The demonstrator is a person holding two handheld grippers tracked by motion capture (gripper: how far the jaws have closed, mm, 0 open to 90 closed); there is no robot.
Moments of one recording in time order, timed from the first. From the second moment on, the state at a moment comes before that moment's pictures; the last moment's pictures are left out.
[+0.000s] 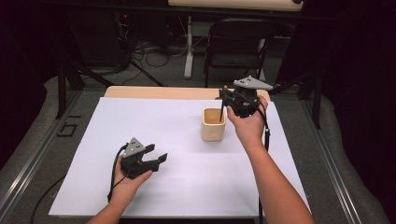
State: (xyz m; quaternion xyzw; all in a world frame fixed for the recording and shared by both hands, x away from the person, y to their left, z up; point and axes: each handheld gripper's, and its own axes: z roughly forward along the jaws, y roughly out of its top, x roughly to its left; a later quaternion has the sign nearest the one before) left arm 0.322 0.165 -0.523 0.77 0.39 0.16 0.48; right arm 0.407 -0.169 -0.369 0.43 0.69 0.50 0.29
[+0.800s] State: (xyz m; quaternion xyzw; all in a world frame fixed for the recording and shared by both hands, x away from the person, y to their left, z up) left arm 0.322 0.166 -0.523 0.77 0.39 0.16 0.48; right arm 0.426 -0.161 -0.382 0.45 0.69 0.48 0.30
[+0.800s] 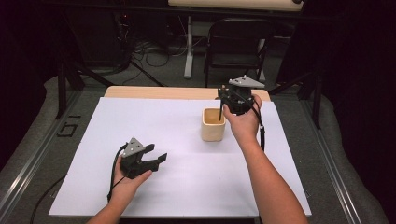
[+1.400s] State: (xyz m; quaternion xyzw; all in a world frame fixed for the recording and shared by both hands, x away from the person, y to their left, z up) left arm 0.322 0.167 -0.522 0.77 0.39 0.16 0.48; right arm 0.434 -0.157 -0.390 0.46 0.70 0.46 0.30
